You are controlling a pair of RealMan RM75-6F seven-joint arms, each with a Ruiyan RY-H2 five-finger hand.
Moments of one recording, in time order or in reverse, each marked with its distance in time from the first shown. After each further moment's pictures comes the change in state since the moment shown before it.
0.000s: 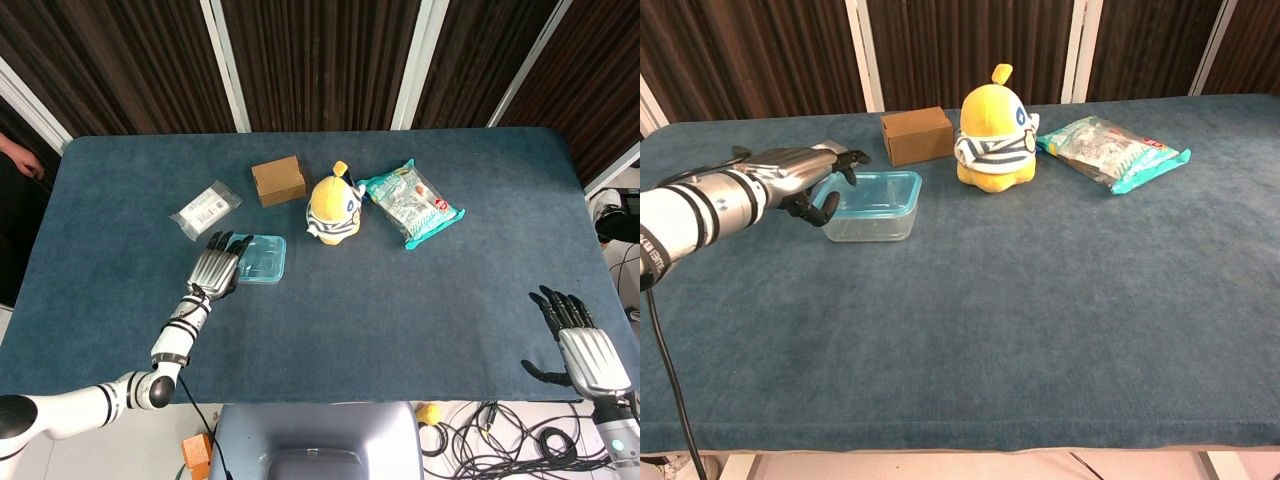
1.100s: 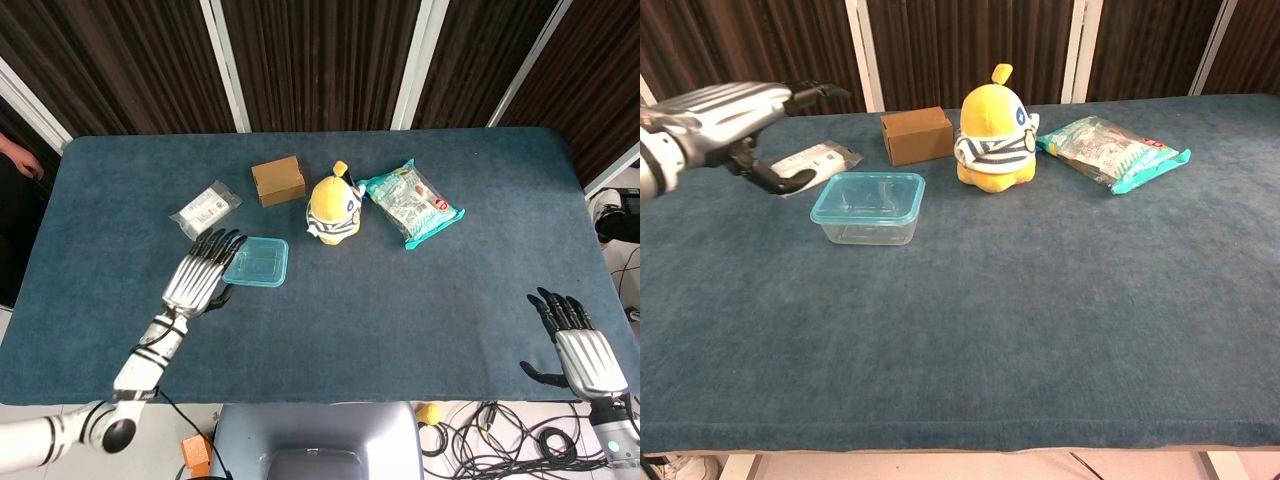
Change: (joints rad) left arm 0.168 0.273 0.063 -0.432 0.341 0.336 -0.087; right arm -0.006 -0.017 -0.003 -0.007 0.003 0.007 -0.062
